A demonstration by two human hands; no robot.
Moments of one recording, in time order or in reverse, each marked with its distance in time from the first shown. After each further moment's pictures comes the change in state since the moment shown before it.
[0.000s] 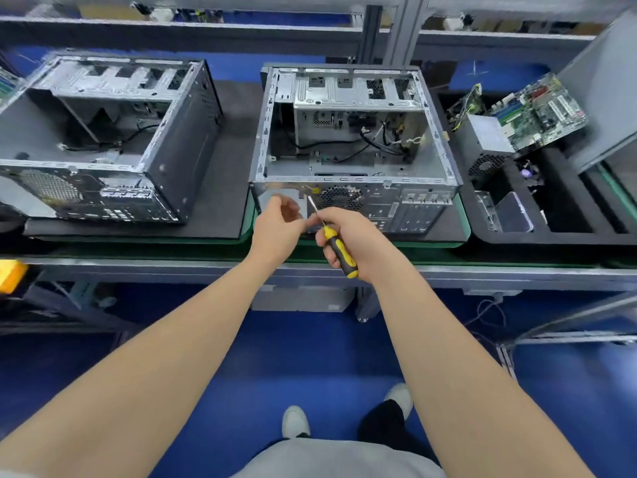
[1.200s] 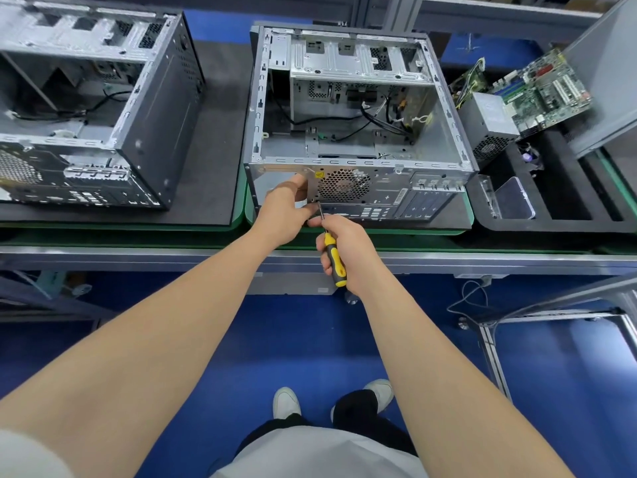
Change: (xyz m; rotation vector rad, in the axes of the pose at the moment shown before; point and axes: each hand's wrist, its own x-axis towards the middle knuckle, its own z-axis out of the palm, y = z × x) left_hand 0.042 -0.015 0.009 0.217 -0.198 0.208; right_hand 0.034 0.051 0.010 0.076 0.251 0.069
